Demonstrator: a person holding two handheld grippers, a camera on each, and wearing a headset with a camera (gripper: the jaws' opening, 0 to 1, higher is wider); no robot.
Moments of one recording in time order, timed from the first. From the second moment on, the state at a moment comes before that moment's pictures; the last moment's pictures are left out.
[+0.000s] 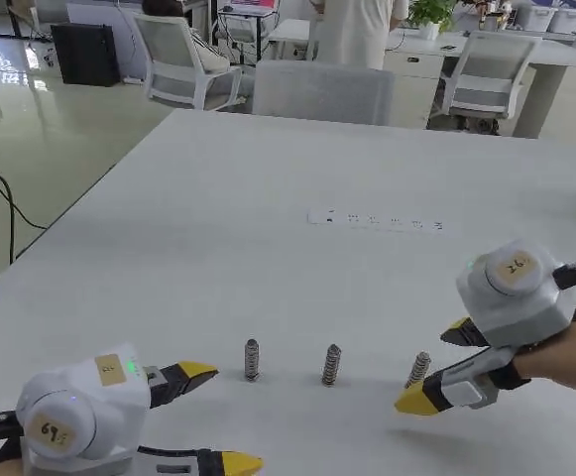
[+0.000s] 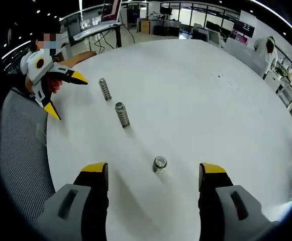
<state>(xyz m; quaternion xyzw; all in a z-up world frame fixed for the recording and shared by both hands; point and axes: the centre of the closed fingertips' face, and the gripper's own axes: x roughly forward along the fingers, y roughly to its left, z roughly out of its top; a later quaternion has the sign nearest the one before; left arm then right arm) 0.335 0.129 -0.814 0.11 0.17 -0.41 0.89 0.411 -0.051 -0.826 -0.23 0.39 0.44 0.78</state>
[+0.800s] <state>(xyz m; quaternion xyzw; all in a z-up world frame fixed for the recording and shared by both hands) 0.335 0.131 -0.813 0.09 0.17 -0.40 0.90 0.374 -0.051 -0.823 -0.18 0.33 0.43 0.82</state>
